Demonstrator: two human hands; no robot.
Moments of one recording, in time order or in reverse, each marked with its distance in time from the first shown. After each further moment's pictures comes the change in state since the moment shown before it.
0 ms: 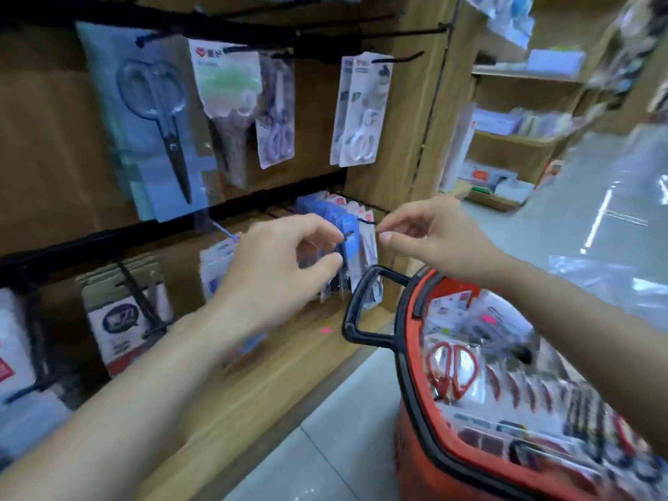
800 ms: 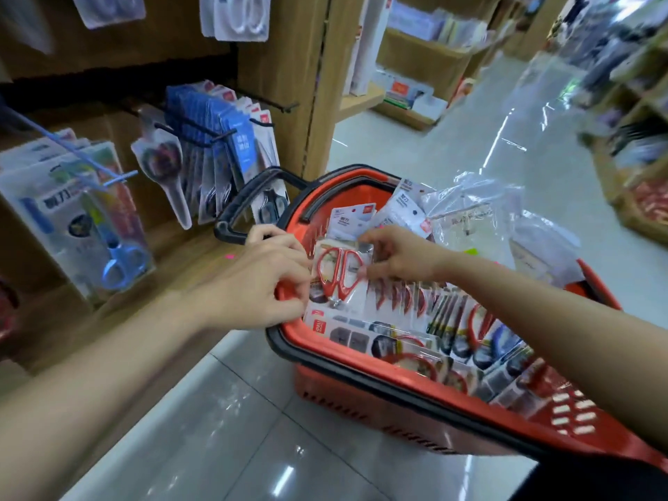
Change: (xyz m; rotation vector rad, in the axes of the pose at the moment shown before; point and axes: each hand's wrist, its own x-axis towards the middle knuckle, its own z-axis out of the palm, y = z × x) left_hand -0.027 -0.038 0.150 0.002 -0.596 0.450; right_hand -0.130 0.127 -0.016 -0.139 -0.444 0.573
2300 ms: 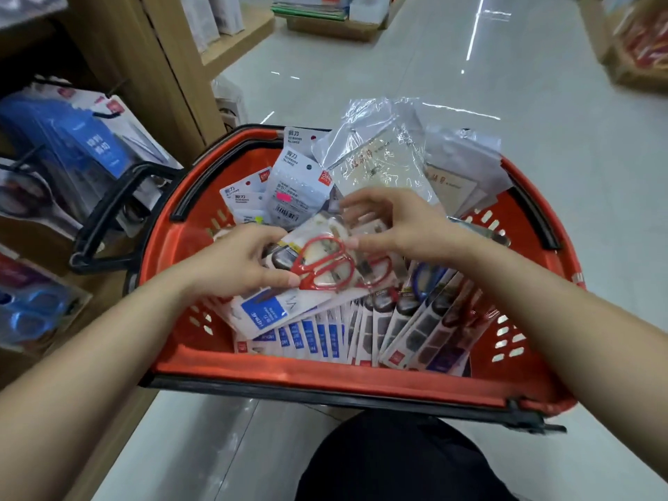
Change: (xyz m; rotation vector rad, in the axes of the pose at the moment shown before) left_hand 0.112 0.034 0.054 -0.400 -0.414 -0.390; right_hand -0.108 0.078 -0.025 0.520 0.272 0.022
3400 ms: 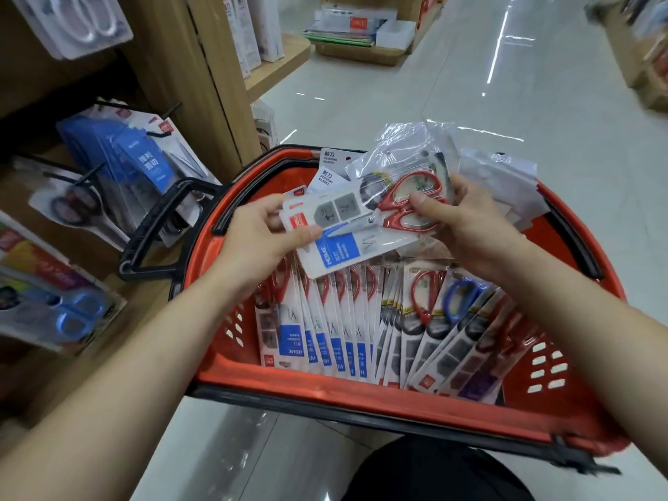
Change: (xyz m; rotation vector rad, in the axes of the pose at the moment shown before) left_hand -0.002 0.014 -0.008 -0.578 0.494 0.017; right_hand 0.010 0.002 -0.014 0.705 0.262 -0.006
